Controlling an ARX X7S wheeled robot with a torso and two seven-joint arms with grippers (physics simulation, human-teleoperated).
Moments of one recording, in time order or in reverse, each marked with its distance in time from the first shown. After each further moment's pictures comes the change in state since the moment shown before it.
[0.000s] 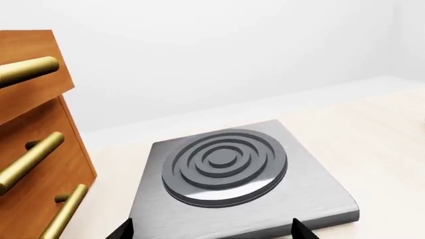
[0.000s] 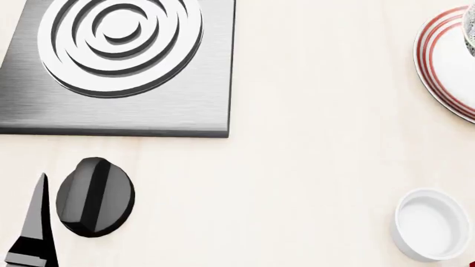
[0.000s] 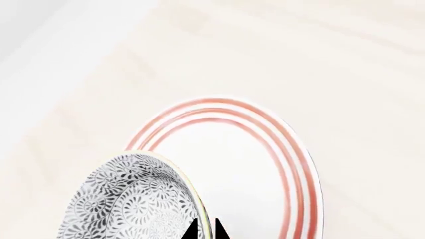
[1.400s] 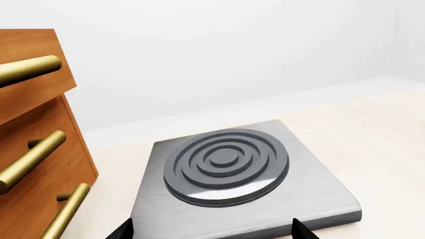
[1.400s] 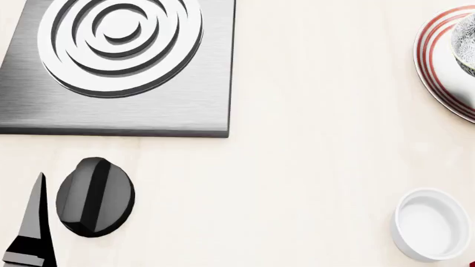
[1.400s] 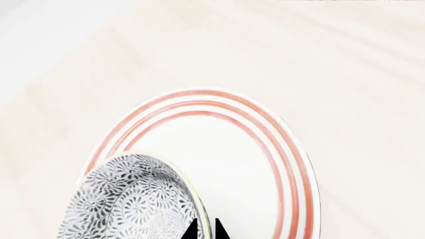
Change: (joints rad) left arm 0.013 -0.005 -0.012 -0.004 0.001 0.007 0.005; right arm 0.026 -0.082 -0.076 0.135 -0.103 0.005 -0.073
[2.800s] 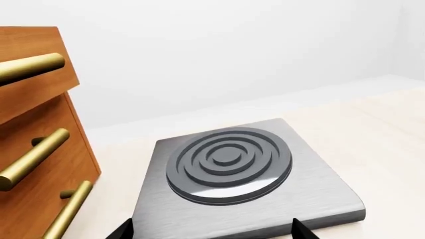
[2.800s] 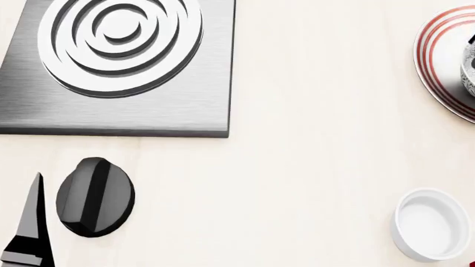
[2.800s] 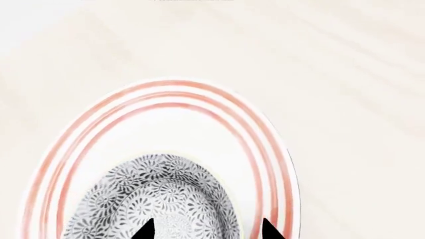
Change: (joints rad) left arm 0.015 -0.006 -0.011 -0.005 0.001 0.006 0.001; right arm -0.013 -0.045 -0.041 0.093 -0.084 -0.013 -0.049
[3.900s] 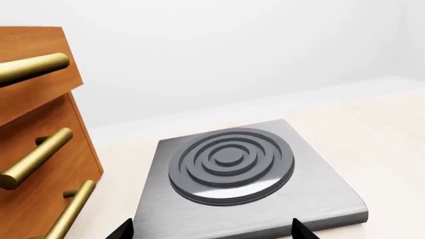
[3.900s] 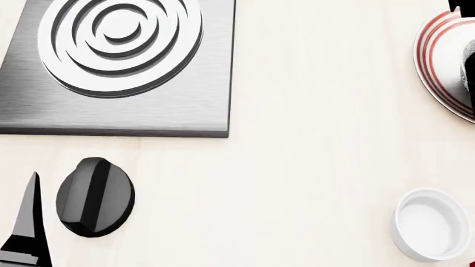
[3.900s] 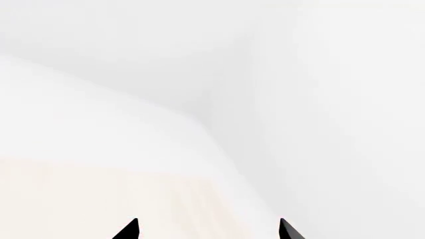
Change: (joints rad) left arm 0.011 -0.006 -0.012 0.002 0.000 0.007 -0.002; right arm 0.073 0.220 -0.375 -0.811 -0.539 -0.084 0.301
